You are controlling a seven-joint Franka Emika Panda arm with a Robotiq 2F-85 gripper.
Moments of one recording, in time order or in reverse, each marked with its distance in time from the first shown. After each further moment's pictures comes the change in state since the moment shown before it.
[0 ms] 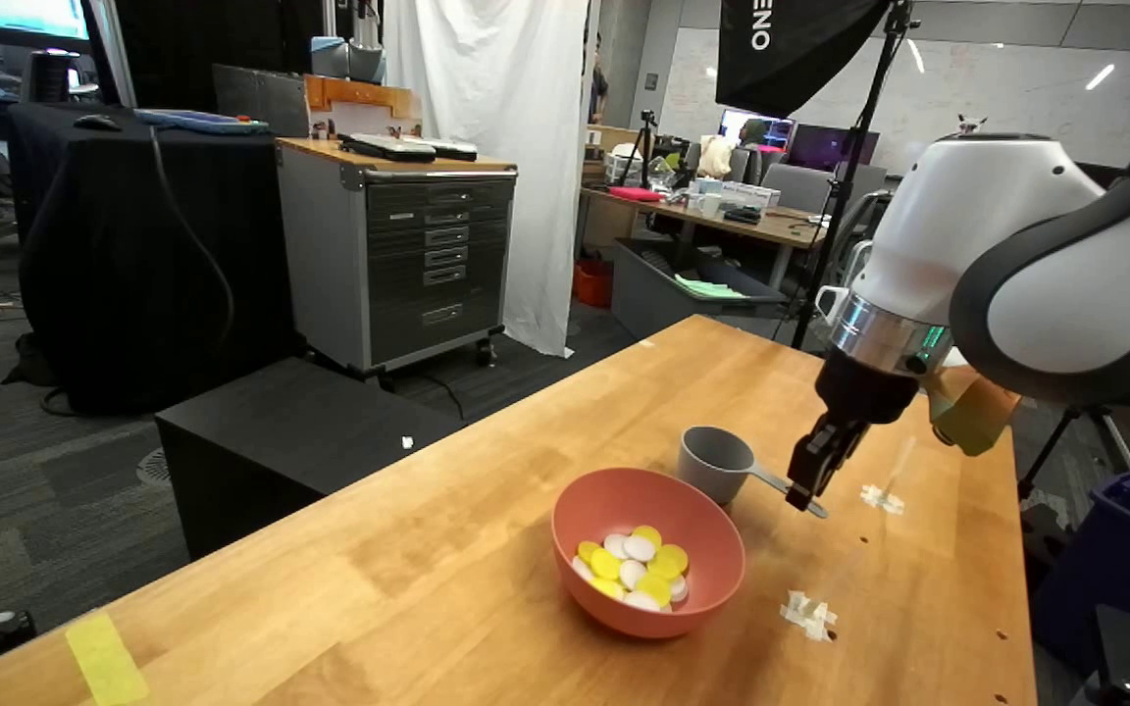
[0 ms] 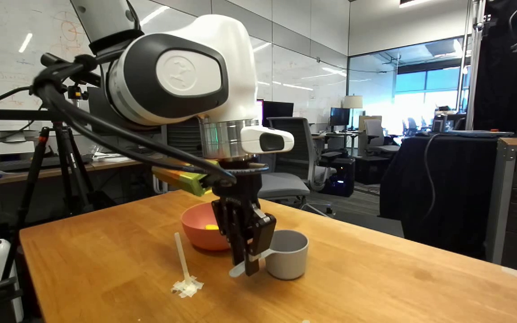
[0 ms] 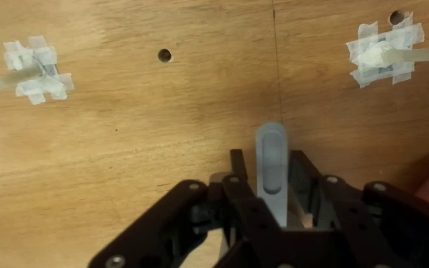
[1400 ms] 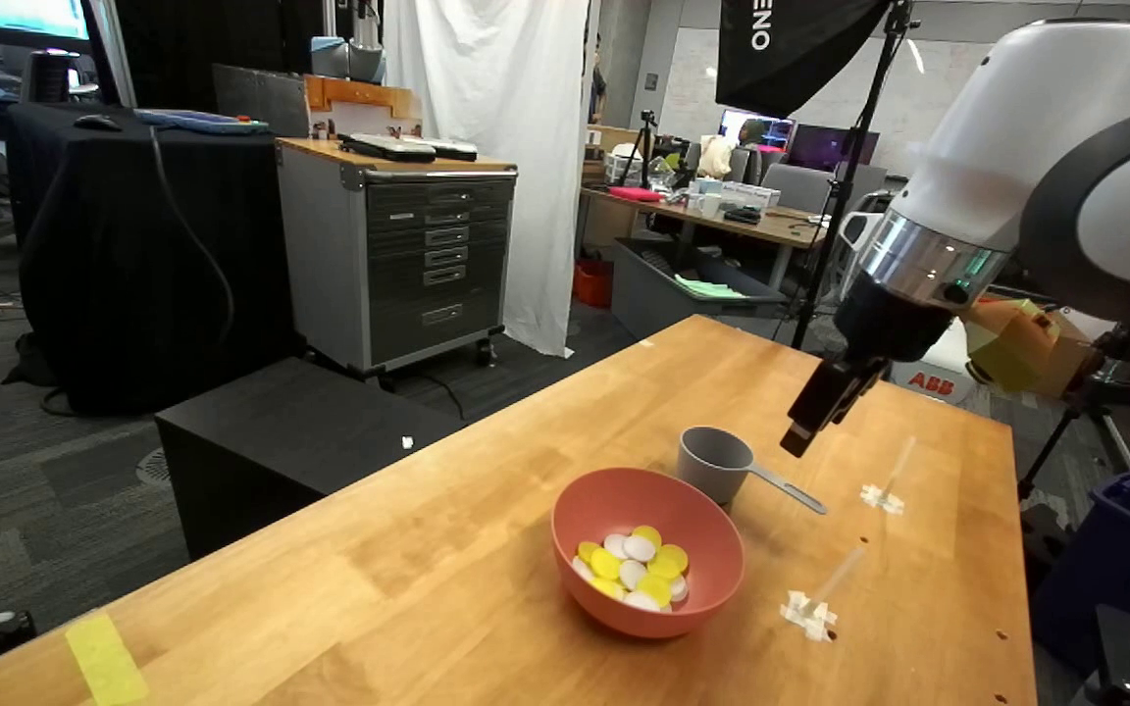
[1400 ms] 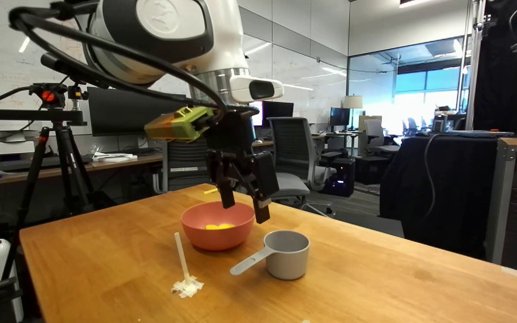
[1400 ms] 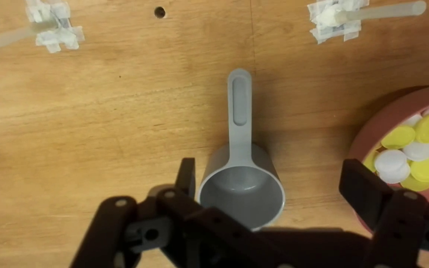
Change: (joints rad) arm 0.033 -0.182 -0.003 -0.054 -0.002 -0.028 0.001
